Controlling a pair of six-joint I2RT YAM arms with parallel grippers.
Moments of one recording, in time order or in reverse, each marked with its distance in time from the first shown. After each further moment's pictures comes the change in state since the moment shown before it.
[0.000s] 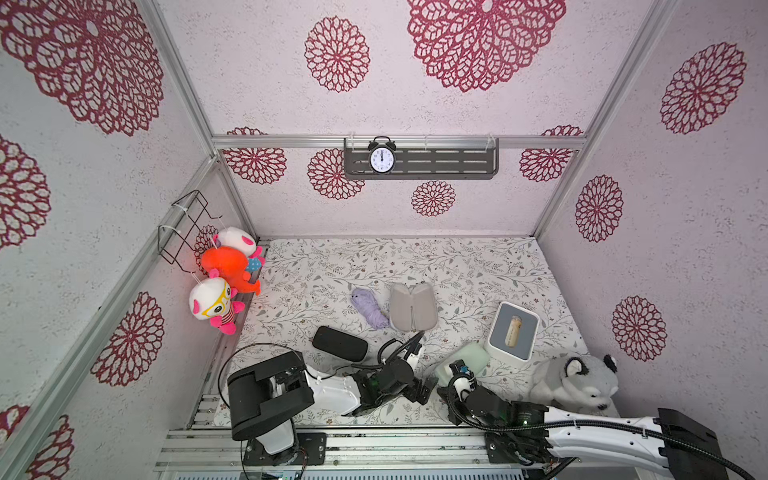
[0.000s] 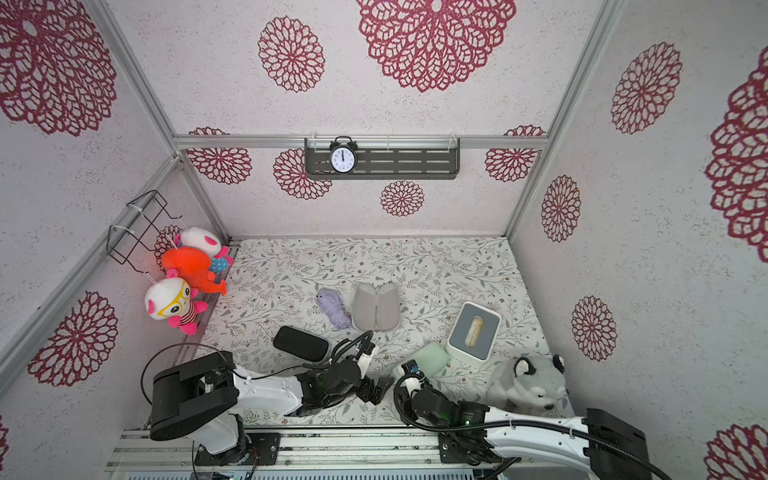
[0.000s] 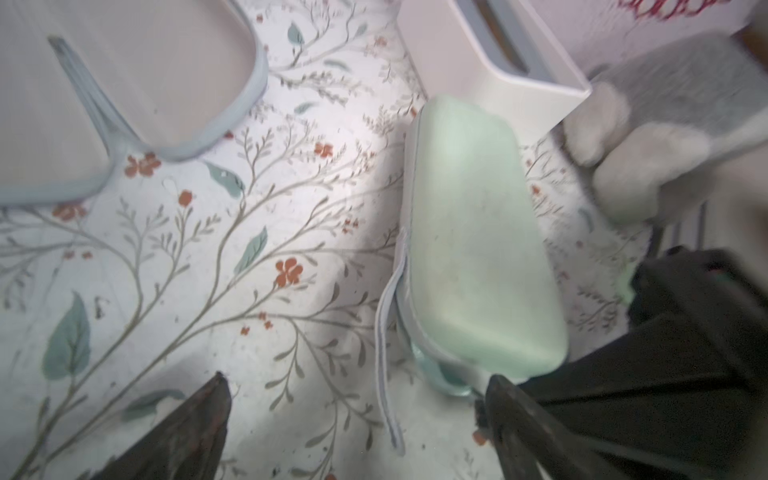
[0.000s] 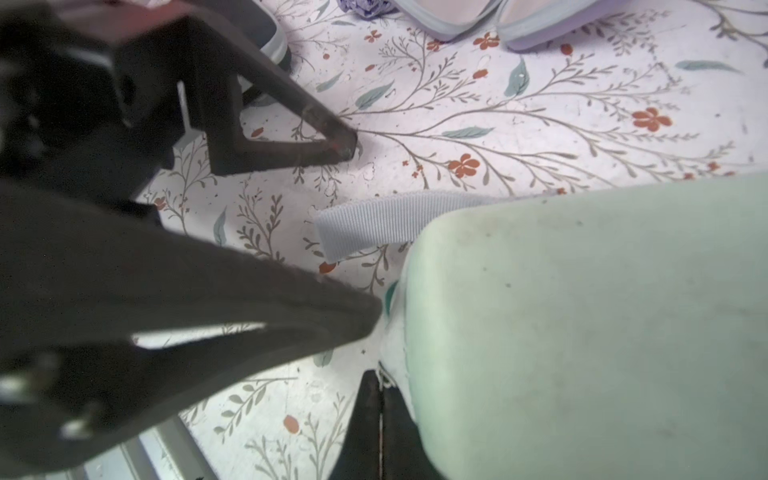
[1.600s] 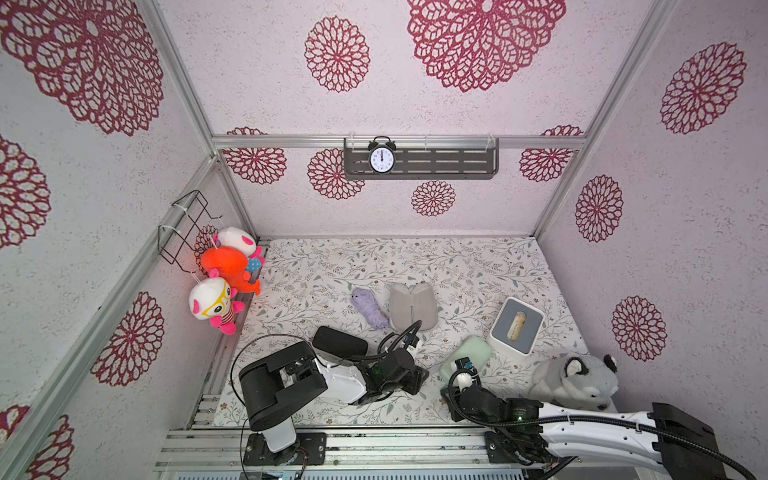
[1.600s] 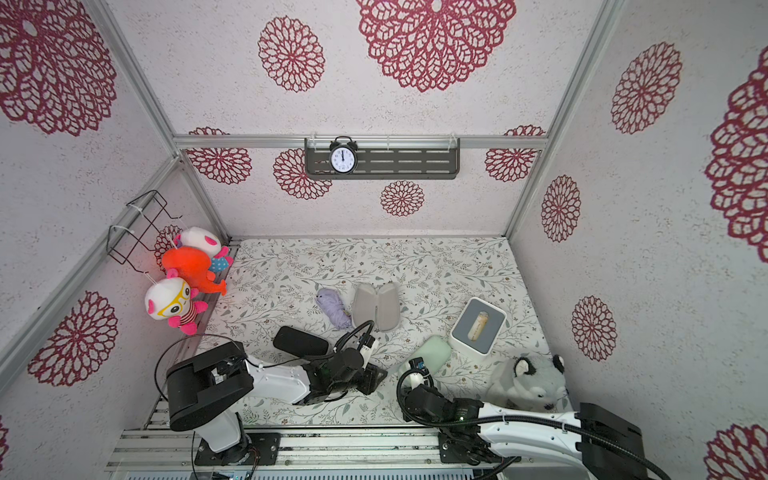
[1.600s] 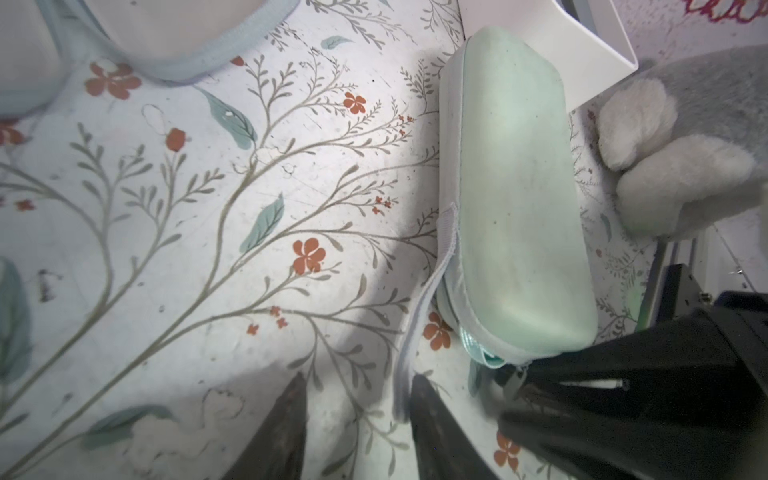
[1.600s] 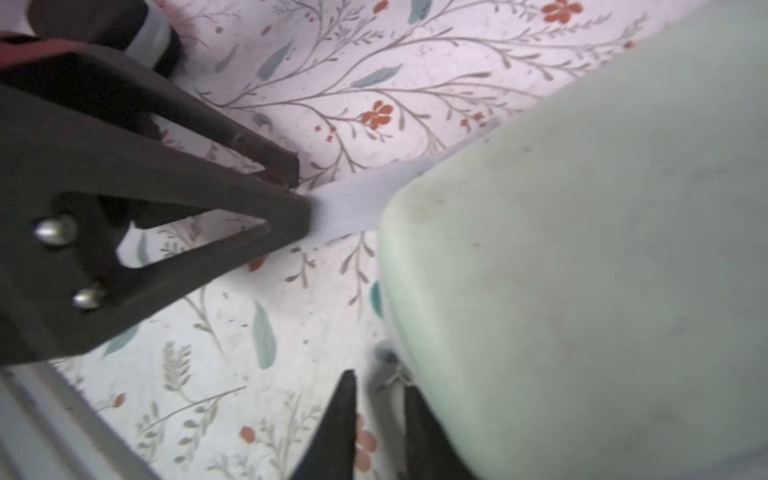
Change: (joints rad) left arm 0.070 0.096 0.063 -0.096 0.136 -0.099; right arm -0.003 0.082 0.069 -0.139 0.027 0.235
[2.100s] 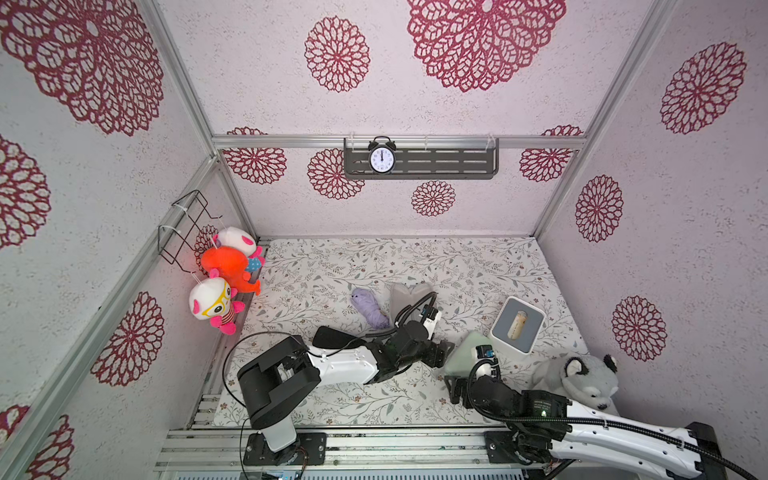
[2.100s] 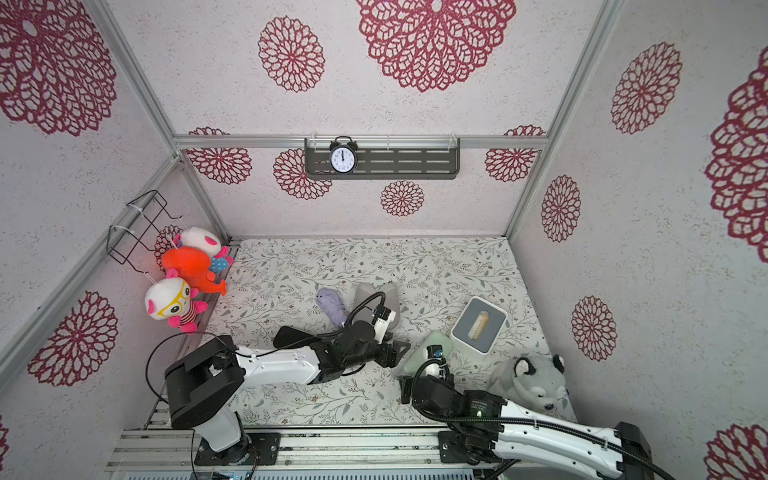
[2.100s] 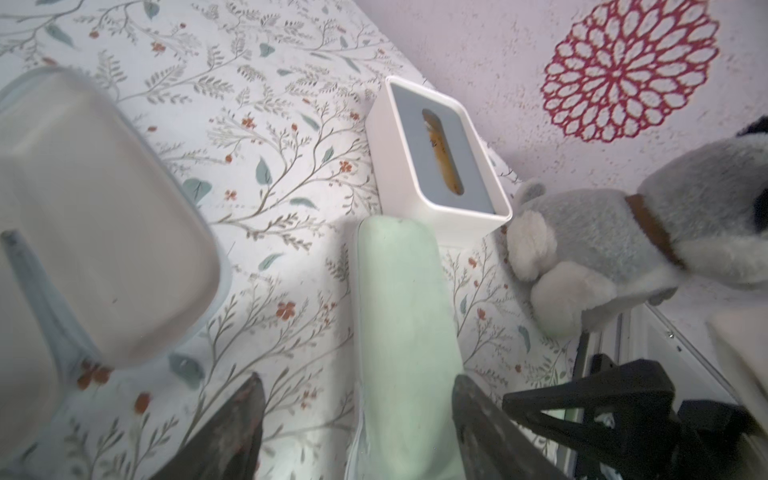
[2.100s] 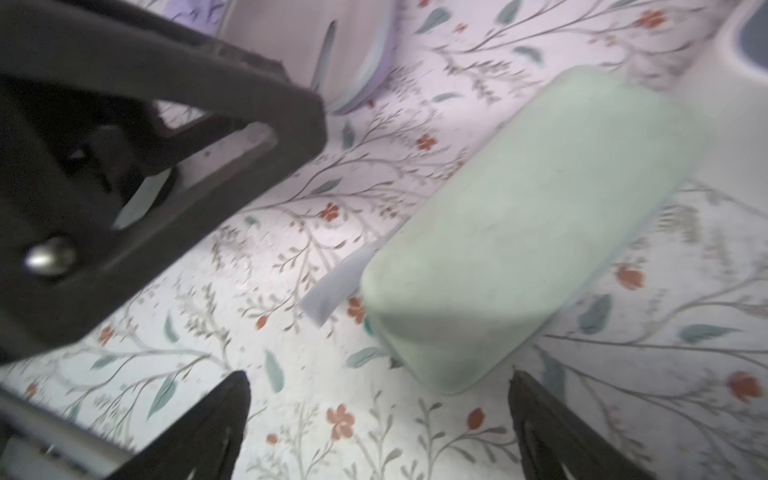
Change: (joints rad) left arm 0.057 0.052 0.311 -0.055 0.042 0.122; right arm -0.103 -0.173 0.235 -0.525 0.200 0.124
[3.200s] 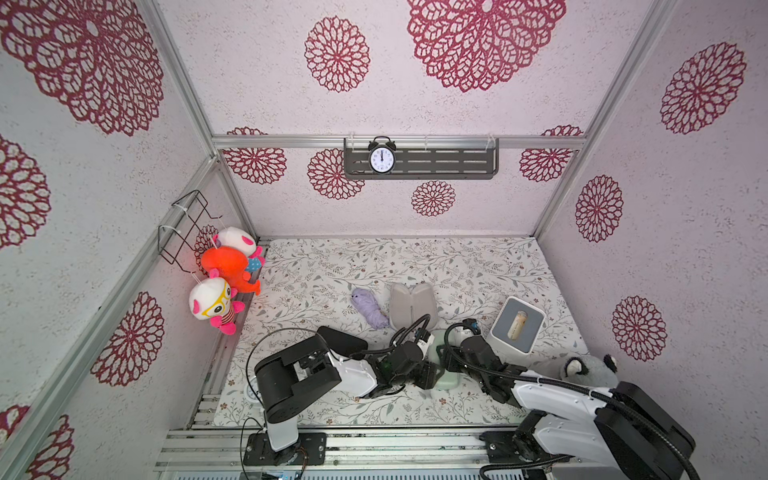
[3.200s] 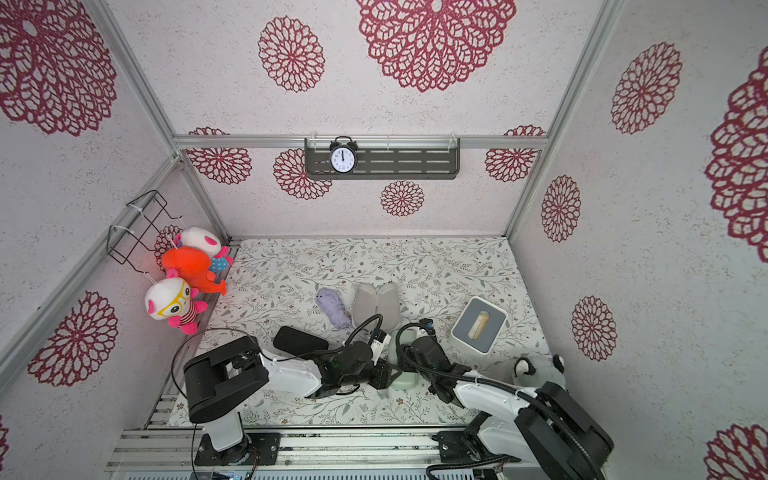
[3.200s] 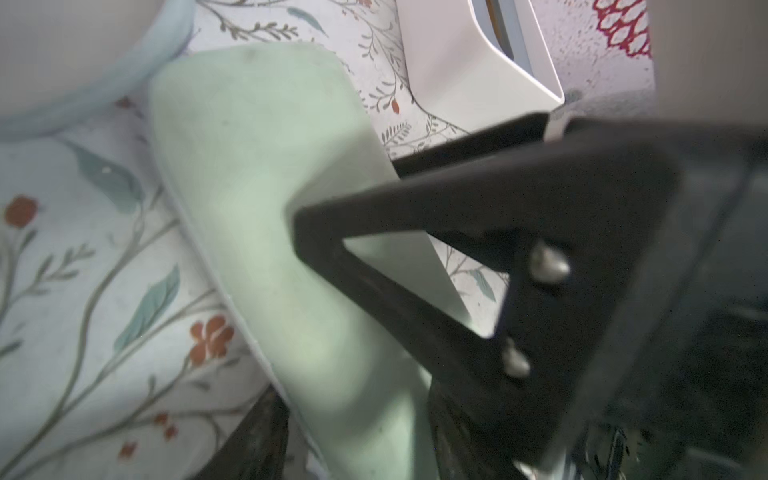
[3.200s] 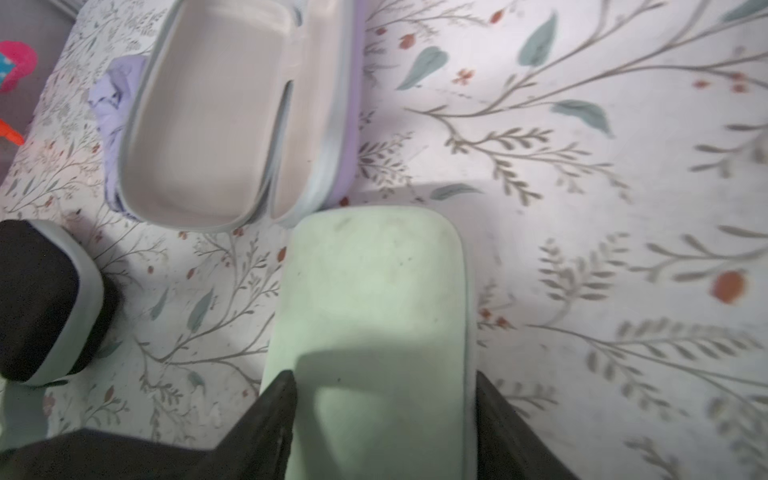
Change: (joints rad) left arm -0.072 0.014 -0.256 0.136 0.071 -0.179; right arm -0.410 0.596 -0.043 0.848 -0.403 -0.303
